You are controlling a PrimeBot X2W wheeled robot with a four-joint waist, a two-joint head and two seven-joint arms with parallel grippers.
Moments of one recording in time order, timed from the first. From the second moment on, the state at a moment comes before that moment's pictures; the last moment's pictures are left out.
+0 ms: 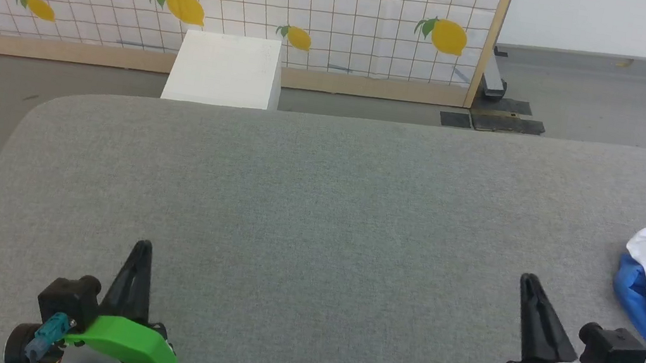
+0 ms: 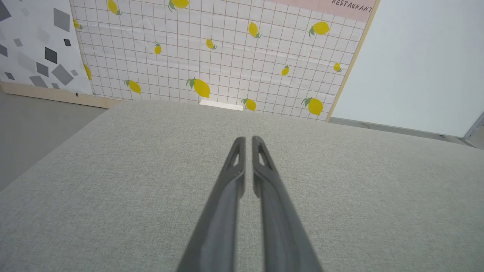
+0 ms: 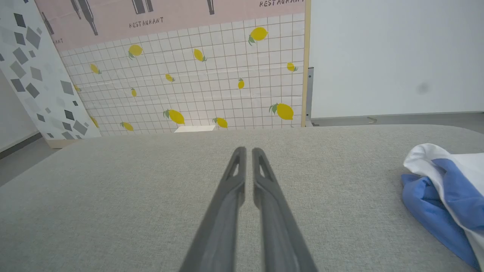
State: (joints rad) left arm -0.02 0.07 -0.02 0.24 -0.26 -0.04 -0.26; right arm -0.06 -0.05 0.00 0.27 0.15 0.13 -0.23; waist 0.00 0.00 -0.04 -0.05
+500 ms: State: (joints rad) left arm -0.02 0.07 -0.02 0.21 -0.23 -0.04 -0.23; right arm -0.06 -0.05 0.00 0.24 0.13 0.13 -0.20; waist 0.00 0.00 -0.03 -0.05
